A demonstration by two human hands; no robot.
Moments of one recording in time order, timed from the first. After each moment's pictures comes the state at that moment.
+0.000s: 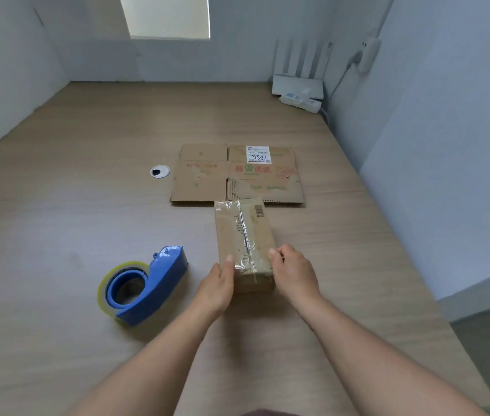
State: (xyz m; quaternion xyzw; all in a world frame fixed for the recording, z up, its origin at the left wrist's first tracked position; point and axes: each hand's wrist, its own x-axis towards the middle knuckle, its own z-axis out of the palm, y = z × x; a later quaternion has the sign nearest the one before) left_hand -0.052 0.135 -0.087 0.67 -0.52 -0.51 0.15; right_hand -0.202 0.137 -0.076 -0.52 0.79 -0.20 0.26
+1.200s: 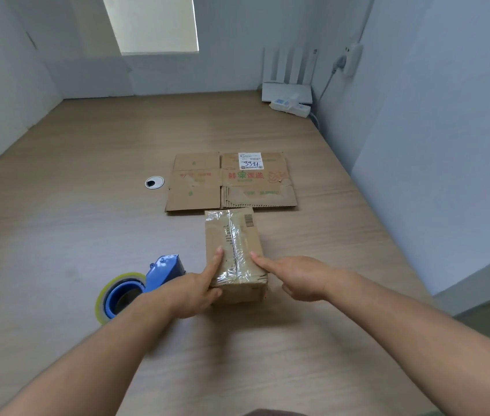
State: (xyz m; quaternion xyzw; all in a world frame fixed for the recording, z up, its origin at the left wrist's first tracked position) left_hand -0.006 0.108 -0.058 0.49 -0.80 -0.33 -0.12; right_hand -0.244 0.129 -0.042 -0.83 0.51 0.13 0.18
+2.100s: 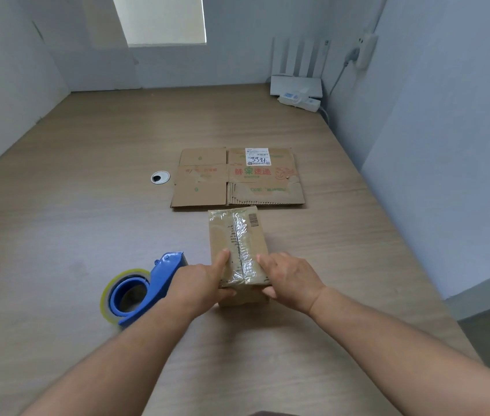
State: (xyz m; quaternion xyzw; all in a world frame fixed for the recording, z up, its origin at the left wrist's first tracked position) left_hand -0.027 0.114 -0.055 0.56 -0.81 -0.14 -0.13; right_hand -0.224 0.131 -0.086 -0.85 0.53 -0.07 0.02
